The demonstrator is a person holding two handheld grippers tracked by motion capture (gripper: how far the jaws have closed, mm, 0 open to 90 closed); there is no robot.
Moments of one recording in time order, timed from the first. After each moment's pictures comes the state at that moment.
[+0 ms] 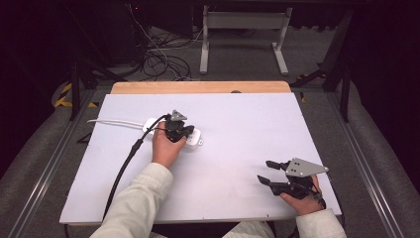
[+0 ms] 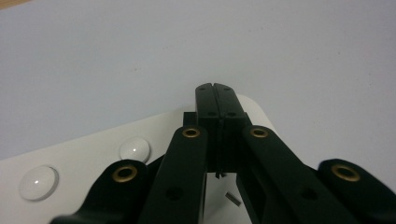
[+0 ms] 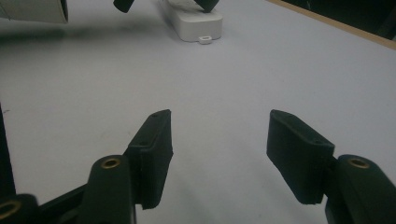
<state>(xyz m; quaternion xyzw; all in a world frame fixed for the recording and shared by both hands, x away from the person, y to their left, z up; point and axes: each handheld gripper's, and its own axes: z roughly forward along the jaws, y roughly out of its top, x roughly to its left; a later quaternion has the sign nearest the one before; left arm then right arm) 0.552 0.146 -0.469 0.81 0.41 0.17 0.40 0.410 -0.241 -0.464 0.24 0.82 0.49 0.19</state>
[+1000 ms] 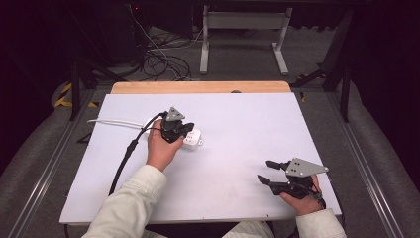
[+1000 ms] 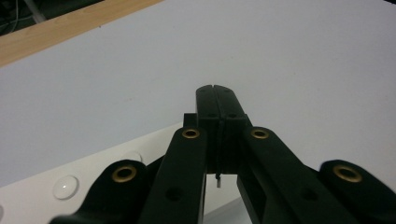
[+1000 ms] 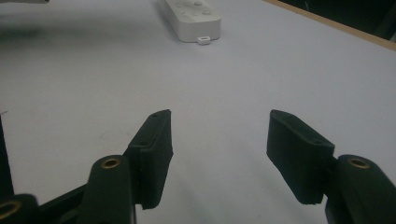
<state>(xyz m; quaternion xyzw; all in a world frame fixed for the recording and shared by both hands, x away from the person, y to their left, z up) 0.527 0.152 -0.432 0.81 0.37 0.19 0.42 0.410 -0.241 -0.463 0.24 0.82 0.49 0.19</state>
